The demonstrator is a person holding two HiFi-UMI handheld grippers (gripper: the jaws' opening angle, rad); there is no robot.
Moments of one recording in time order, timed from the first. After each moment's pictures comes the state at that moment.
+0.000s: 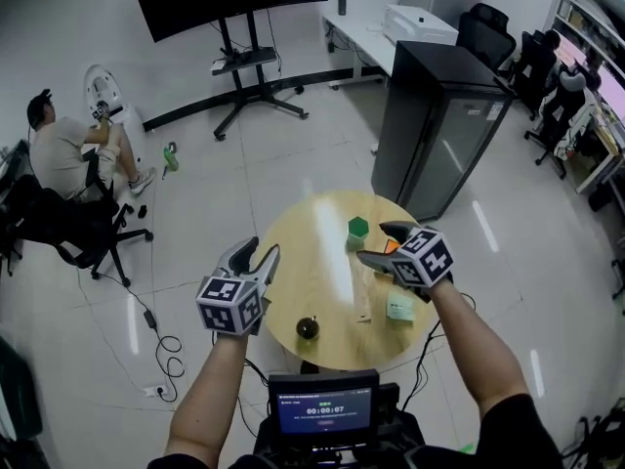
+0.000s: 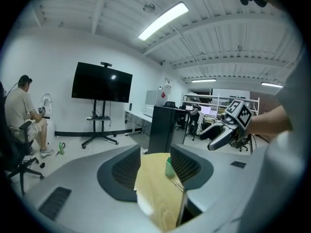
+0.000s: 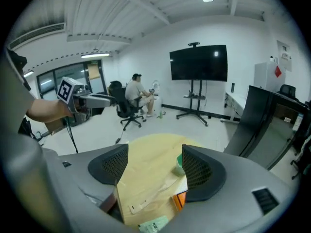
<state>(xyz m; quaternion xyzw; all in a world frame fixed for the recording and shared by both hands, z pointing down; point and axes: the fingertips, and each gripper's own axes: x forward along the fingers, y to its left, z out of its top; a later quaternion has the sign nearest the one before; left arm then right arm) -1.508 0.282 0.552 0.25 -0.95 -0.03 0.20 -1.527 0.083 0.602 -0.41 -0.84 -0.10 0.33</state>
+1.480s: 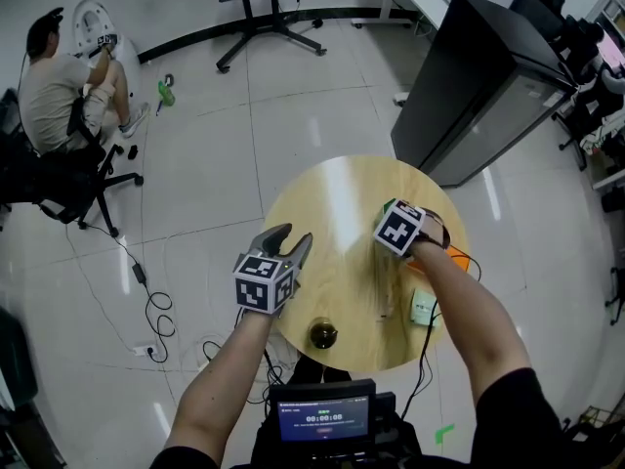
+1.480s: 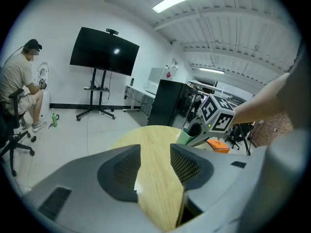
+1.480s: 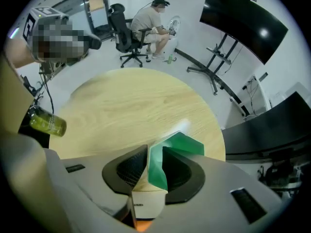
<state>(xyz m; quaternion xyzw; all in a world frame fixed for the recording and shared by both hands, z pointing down) -1.720 0.326 0.820 0.27 -0.90 -0.07 0.33 -1.753 0.145 0.916 -0.39 -0.65 -0.36 0.54</state>
